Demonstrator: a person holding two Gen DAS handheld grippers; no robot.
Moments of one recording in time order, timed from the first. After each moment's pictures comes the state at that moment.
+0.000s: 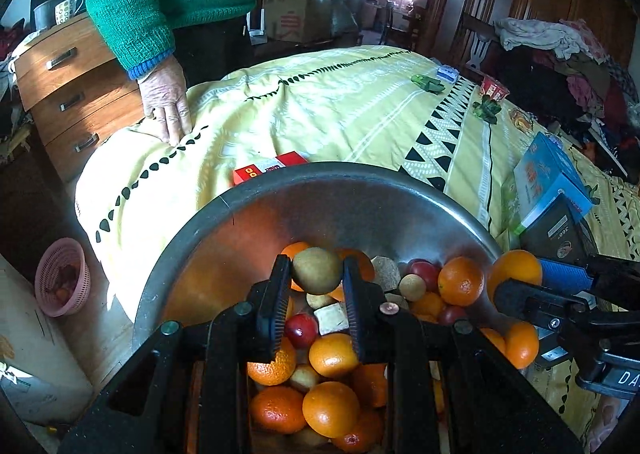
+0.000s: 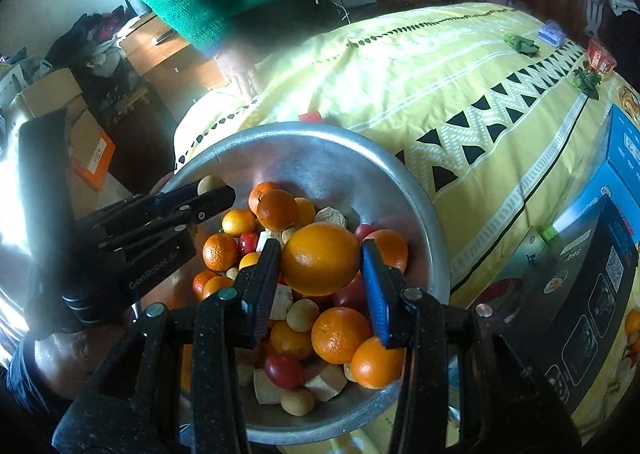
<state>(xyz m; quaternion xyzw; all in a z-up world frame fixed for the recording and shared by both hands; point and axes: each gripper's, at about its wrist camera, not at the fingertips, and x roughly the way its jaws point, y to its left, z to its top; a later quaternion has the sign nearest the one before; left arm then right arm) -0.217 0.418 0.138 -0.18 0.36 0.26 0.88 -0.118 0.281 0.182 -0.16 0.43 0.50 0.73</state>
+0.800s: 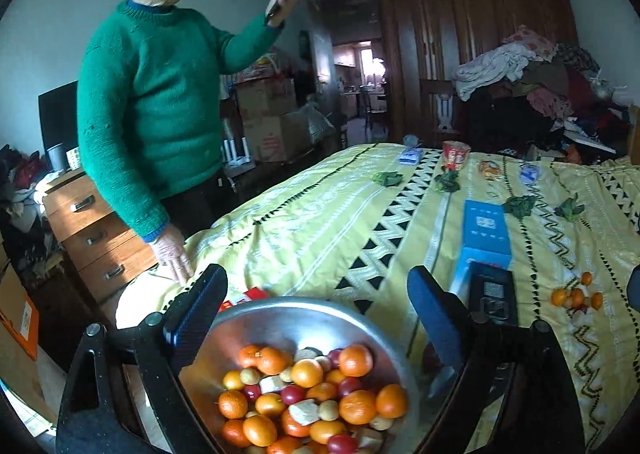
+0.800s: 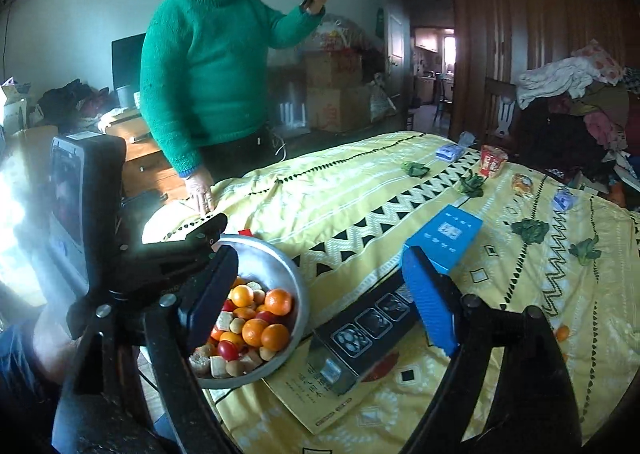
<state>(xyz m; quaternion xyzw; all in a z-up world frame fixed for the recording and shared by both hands) -0.210 0.259 0.279 -0.01 0.21 0.28 0.94 -0.169 0.088 0.317 -0.10 0.21 0.40 0.89</state>
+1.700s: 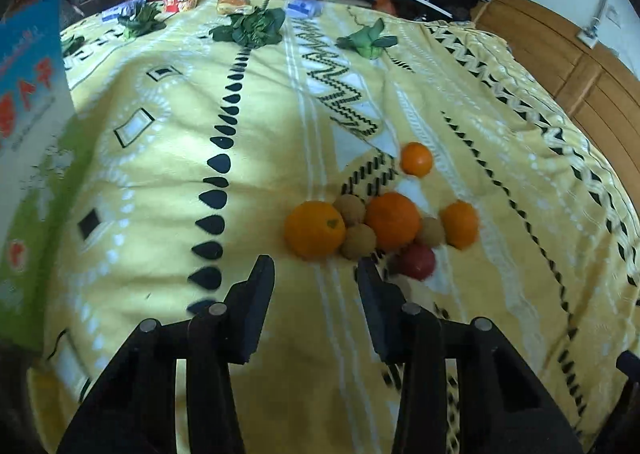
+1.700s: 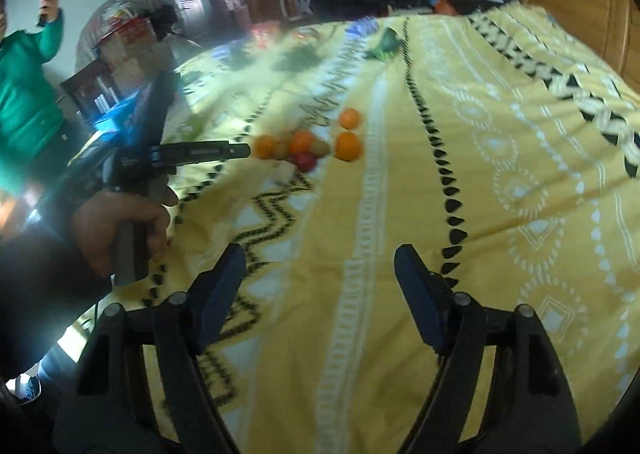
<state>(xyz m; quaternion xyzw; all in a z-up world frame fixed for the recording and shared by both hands) 0.131 0.016 0.035 -0.08 0.44 -0.11 0.89 -0.069 -0.206 0.136 0.04 0.40 0.15 0.90</state>
